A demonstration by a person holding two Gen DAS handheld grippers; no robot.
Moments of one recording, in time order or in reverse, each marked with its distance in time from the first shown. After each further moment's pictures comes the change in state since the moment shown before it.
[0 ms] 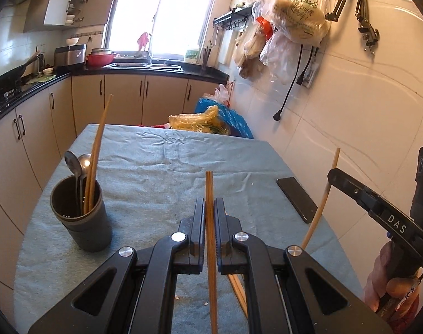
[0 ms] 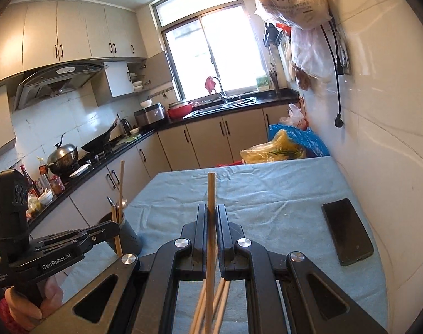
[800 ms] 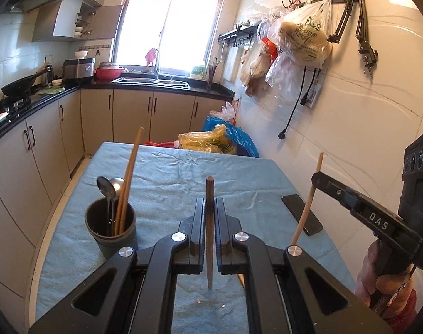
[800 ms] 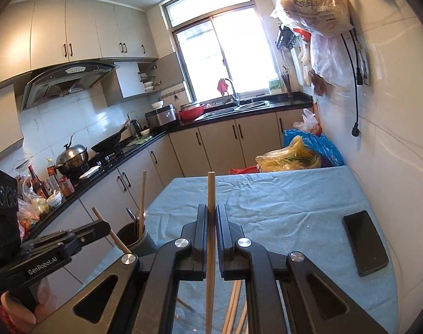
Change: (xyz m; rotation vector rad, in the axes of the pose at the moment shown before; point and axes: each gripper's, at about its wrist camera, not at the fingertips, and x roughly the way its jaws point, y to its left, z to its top) left arm -0.044 0.019 0.019 -0.005 -0.079 0.027; right arm 0.015 0.040 0.021 -0.026 0.002 0.048
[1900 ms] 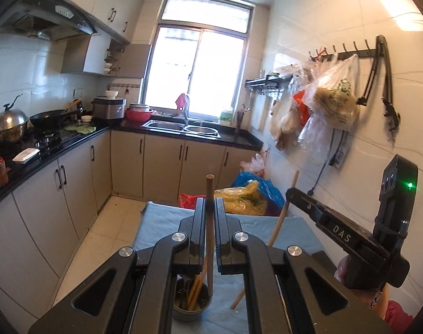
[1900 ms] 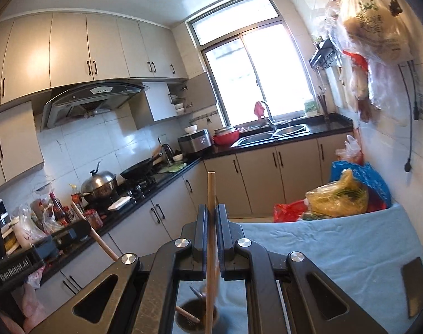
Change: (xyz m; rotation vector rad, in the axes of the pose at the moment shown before) left arm -0.066 0.088 0.108 -0.034 -0.198 0.125; right arm 0.088 0.121 0.096 0.005 -0.117 0.154
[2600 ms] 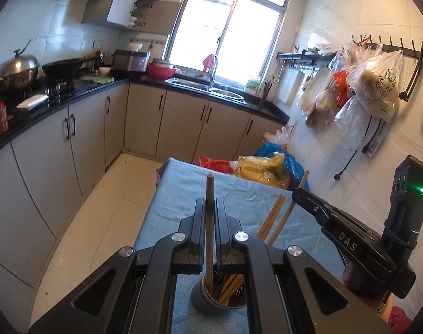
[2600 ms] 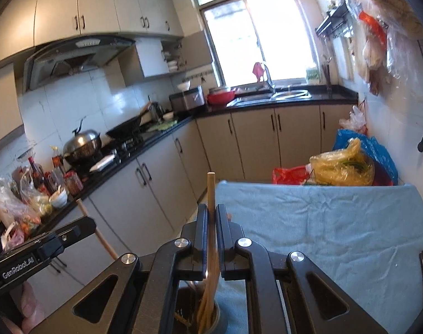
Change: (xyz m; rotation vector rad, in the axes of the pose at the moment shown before) left arm 0.081 0.079 -0.050 -0.137 0.177 0.052; right arm 0.102 0.000 -0.063 -0.041 0.220 -0.056
